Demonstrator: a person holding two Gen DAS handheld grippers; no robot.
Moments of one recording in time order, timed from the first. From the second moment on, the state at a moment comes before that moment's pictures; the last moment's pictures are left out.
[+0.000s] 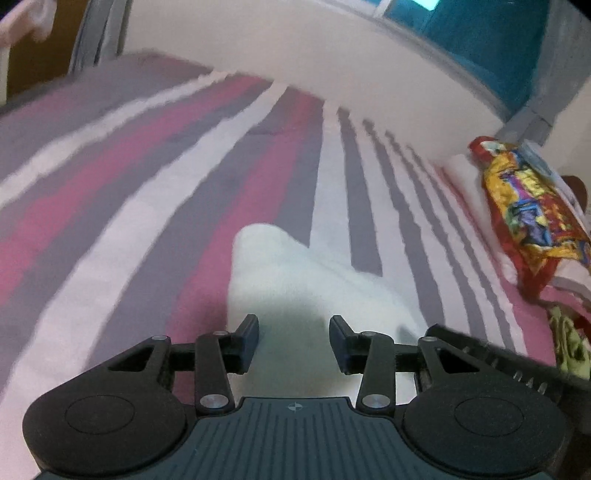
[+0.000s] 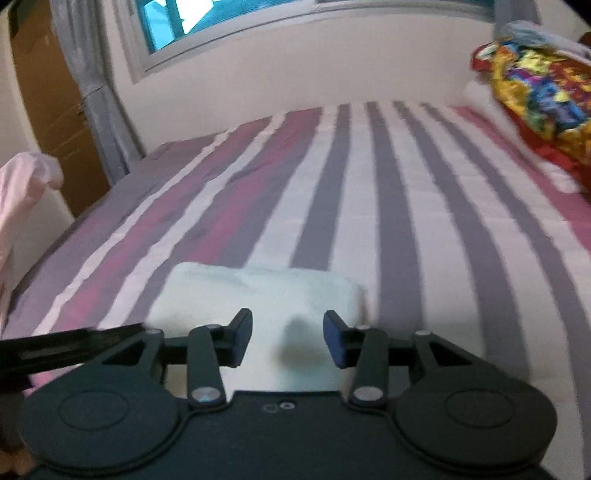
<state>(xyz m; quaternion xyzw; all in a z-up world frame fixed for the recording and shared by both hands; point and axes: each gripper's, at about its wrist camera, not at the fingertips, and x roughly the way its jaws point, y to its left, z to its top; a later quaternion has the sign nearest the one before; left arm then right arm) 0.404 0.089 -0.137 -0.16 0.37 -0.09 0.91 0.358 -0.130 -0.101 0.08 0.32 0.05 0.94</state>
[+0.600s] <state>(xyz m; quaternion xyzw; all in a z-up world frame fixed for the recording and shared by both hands) 0.338 0.077 -0.139 -0.10 0.38 -0.06 0.92 0.344 -0.132 -0.125 0.05 0.38 0.02 0.92</state>
